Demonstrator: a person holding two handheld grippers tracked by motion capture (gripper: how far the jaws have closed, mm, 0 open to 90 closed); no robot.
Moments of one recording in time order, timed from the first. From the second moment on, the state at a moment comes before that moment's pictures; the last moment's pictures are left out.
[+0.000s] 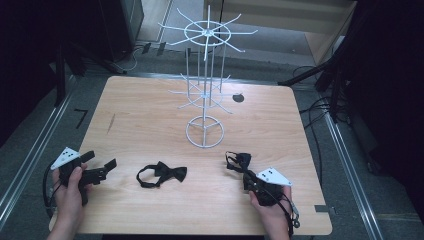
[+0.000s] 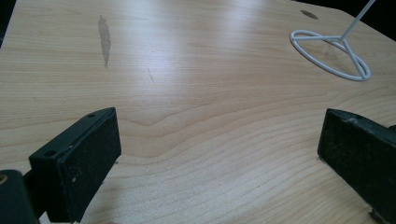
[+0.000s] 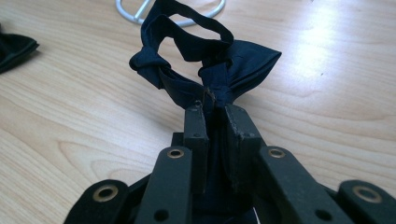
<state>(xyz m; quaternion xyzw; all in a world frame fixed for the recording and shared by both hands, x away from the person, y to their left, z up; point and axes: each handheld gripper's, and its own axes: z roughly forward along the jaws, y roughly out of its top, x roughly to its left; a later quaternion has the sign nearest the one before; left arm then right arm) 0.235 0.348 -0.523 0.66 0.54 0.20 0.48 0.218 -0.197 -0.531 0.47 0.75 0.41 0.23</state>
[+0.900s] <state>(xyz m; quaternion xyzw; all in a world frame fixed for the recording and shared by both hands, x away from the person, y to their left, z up) 0.236 0.347 -0.523 0.67 0.54 0.20 0.48 0.217 -0.213 -0.512 0.48 0.70 0.47 0.24</state>
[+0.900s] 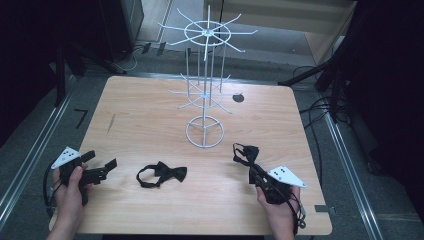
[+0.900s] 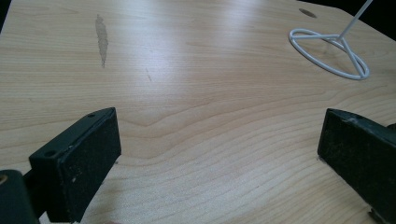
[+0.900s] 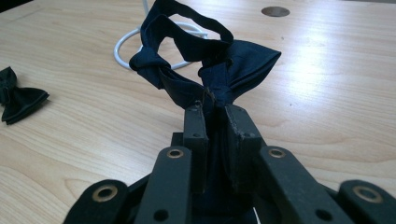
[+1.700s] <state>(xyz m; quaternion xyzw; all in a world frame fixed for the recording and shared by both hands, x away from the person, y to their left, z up) 0.236 0.347 -0.523 0.67 0.53 0.20 0.47 0.217 -0.216 -0.490 0.47 0.69 0.49 0.25</state>
